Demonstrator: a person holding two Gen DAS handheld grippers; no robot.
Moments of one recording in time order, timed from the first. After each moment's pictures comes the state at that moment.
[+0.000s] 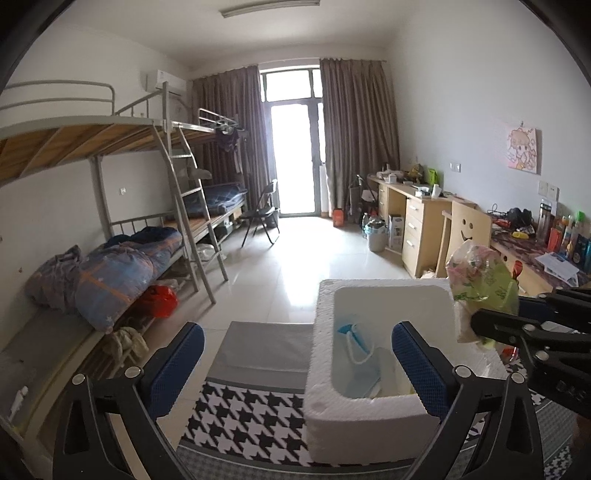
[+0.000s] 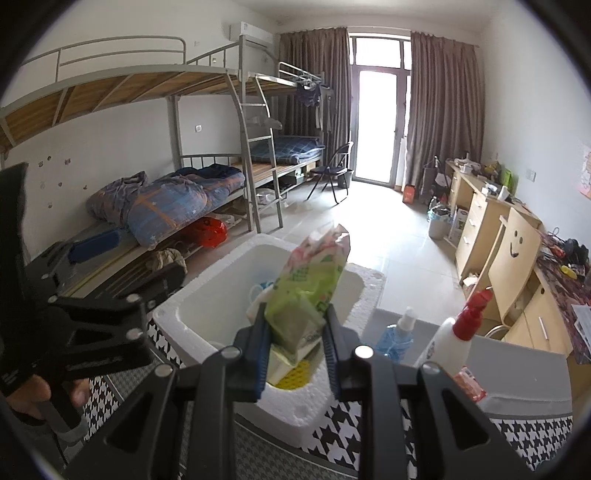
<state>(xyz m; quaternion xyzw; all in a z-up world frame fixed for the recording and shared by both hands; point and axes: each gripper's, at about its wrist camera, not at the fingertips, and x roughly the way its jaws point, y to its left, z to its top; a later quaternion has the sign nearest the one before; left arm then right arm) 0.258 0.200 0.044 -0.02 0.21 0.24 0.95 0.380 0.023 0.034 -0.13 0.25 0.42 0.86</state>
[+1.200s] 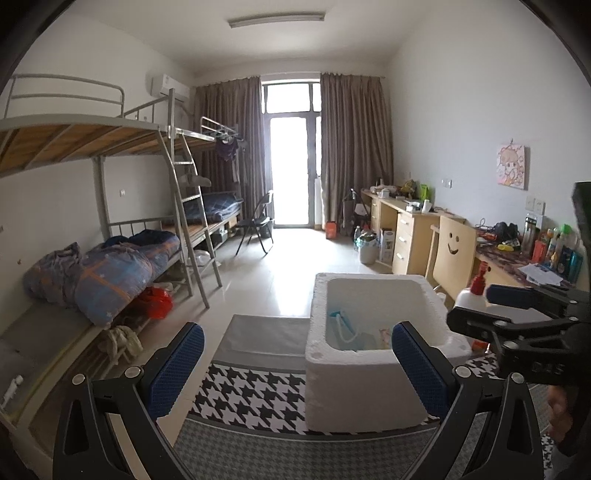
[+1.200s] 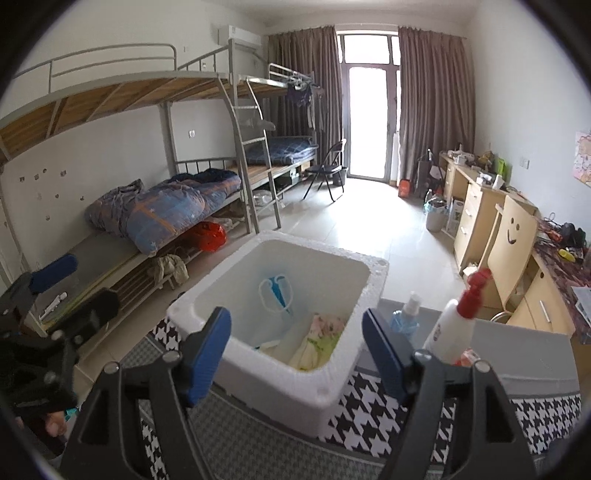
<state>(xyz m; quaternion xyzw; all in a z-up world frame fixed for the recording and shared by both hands) 0.196 0.179 0.050 -0.04 0.18 0.22 0.96 0.357 0.009 0.038 -0.10 0.26 0.41 0.87</state>
